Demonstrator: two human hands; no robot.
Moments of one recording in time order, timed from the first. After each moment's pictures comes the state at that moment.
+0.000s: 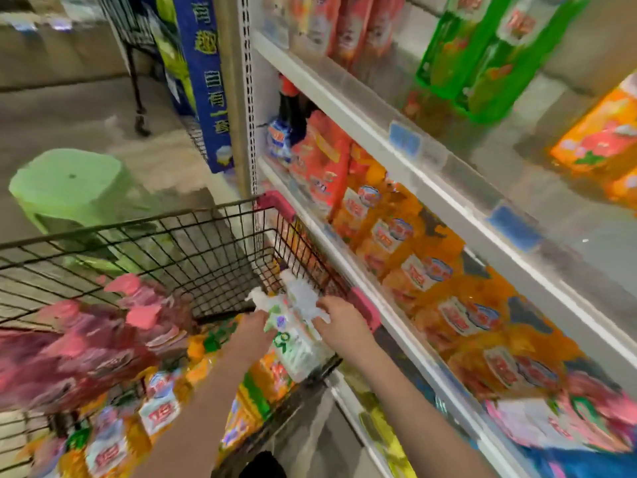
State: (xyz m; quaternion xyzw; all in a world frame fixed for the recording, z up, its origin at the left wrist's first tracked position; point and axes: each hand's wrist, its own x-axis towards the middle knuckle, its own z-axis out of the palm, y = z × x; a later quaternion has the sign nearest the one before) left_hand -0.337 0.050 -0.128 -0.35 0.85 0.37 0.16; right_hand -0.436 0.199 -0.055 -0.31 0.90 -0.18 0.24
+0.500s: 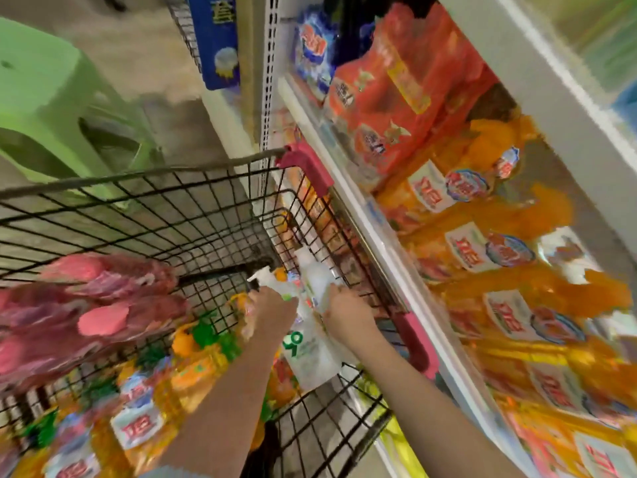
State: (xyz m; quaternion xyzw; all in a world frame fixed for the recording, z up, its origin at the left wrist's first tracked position) left_hand -0.429 0.018 -0.232 -0.53 0.72 0.37 0.25; right_hand -0.505 0.121 -0.181 -0.32 0.90 0.07 0.30
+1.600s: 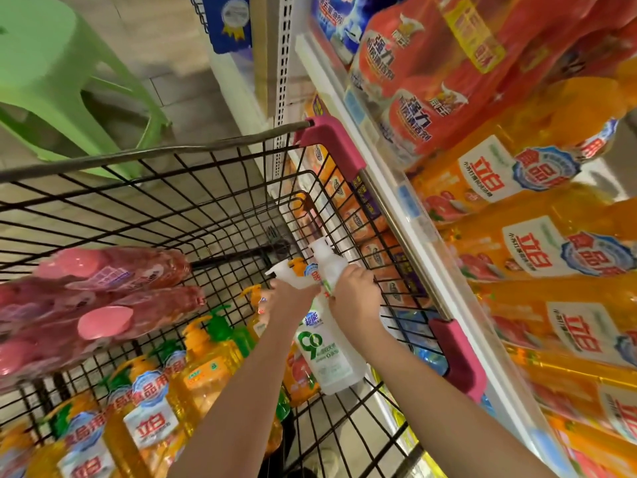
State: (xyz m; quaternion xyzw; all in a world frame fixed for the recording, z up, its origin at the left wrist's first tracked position) left_hand -0.435 0.016 -0.360 -0.62 0.59 0.47 0.24; right_hand -0.502 0.091 -0.244 -0.31 0.90 0.25 0.19
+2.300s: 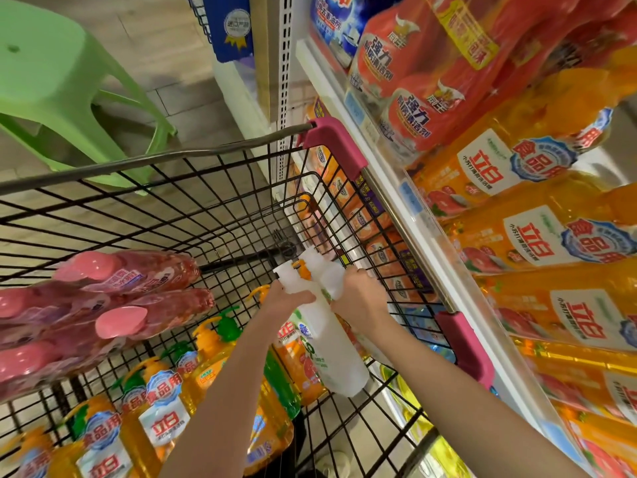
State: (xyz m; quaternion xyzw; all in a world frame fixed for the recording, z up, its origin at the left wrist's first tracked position) left_hand -0.405 -0.013 -0.257 -0.52 0.45 0.71 0.14; right_hand -0.509 0.094 -0.229 -0.29 0.91 0.04 0.29
